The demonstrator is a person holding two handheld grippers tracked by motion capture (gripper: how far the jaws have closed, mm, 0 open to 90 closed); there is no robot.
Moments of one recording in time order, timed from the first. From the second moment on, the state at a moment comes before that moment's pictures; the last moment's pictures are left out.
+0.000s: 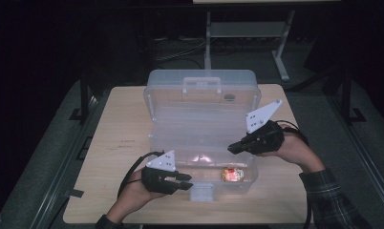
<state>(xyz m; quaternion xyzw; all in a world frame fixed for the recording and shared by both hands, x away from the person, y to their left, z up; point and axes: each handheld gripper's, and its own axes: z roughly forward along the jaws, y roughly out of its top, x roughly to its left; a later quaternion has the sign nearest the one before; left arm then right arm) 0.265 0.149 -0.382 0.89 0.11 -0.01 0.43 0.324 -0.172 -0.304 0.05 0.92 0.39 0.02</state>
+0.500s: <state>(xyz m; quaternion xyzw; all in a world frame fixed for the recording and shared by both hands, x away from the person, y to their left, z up) 0.264 0.177 -0.346 0.87 0.13 -0.03 0.48 0.325 -0.172 -0.304 0.05 0.92 0.39 0.02</state>
